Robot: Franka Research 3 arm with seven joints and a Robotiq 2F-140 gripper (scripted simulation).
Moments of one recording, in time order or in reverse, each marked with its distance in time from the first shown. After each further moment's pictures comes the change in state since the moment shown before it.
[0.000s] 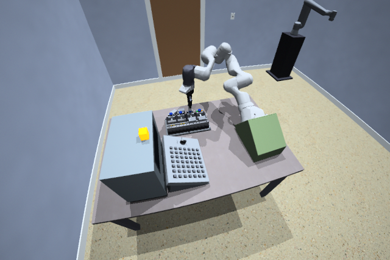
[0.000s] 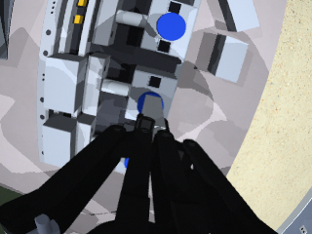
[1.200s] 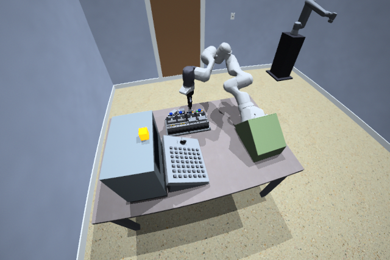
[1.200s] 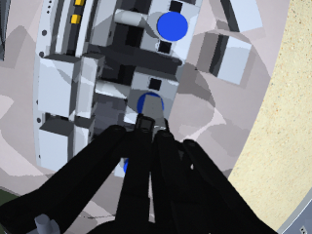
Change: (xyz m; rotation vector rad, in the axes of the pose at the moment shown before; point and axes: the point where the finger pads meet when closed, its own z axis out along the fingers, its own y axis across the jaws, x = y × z) arm 0.000 0.000 0.010 -0.001 0.001 -0.001
